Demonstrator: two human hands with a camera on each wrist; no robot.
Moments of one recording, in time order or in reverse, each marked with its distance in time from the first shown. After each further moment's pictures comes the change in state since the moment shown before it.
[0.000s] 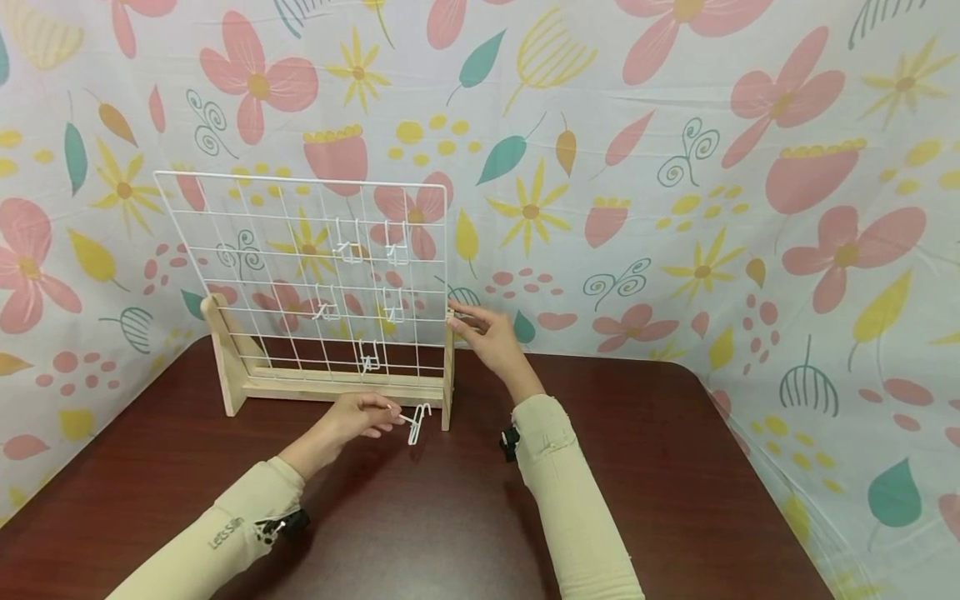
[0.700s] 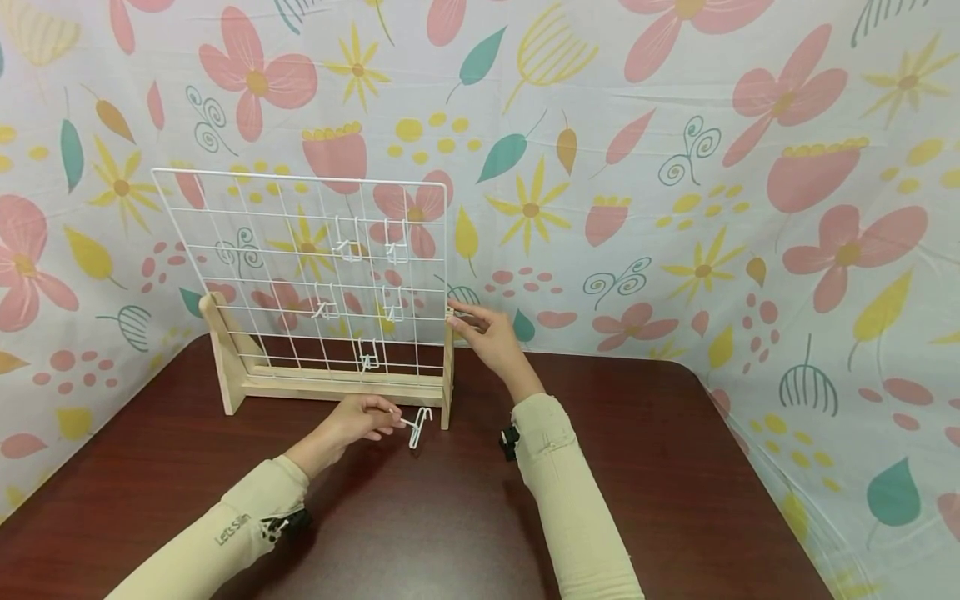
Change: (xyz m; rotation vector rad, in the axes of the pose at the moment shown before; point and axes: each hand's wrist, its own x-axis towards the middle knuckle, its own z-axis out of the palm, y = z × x) left_hand 0.002 -0.005 0.005 0.046 0.009 -0.026; right_hand -0.006 -0.013 0.001 0.004 0.001 -0.007
